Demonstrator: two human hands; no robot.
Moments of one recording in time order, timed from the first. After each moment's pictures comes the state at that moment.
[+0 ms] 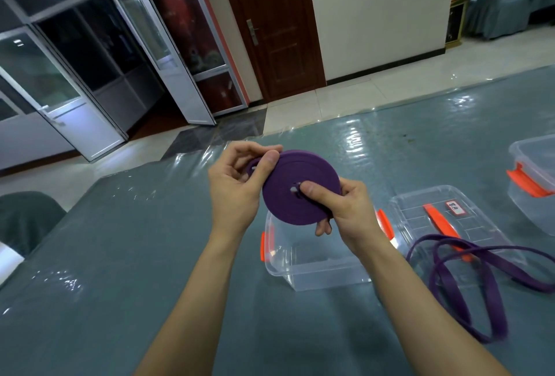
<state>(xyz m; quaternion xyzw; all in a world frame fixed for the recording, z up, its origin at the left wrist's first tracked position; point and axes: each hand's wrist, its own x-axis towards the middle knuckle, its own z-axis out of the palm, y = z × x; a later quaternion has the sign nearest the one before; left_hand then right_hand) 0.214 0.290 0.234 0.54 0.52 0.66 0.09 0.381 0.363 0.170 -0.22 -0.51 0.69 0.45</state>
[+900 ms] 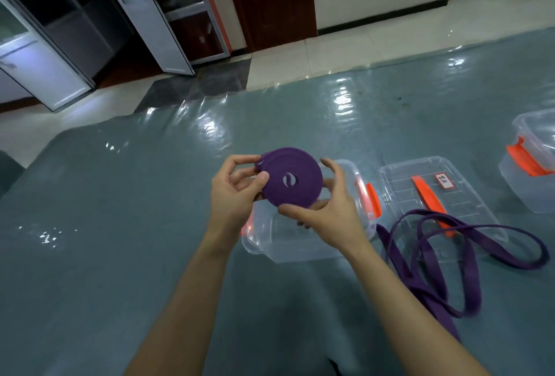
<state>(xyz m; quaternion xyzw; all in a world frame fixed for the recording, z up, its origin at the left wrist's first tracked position) 0.196 0.307 0.140 0.35 0.63 0.62 0.29 0.367 0.382 0.079 -0.38 -0.59 0.60 0.37</state>
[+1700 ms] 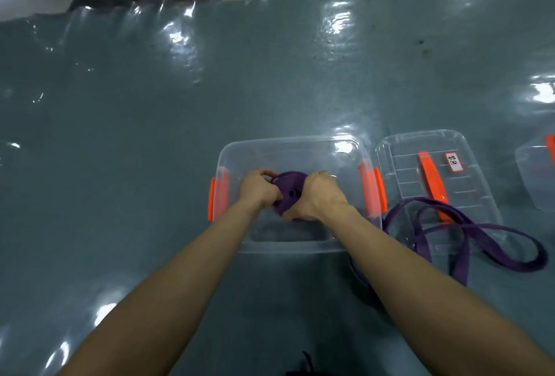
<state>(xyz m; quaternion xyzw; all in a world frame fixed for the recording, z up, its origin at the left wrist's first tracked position) 0.168 0.405 -0.046 0.21 0.83 0.27 0.44 0.311 0.466 -0.018 -0.47 -0.84 0.22 -0.18</state>
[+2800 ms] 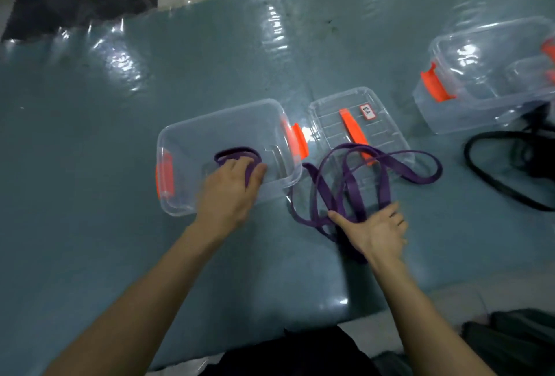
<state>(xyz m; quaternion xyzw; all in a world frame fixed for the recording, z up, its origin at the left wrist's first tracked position) 0.273 0.329 0.026 0.60 0.78 0.12 0.14 0.560 0.347 -0.043 -0.83 -0.49 0.27 0.00</state>
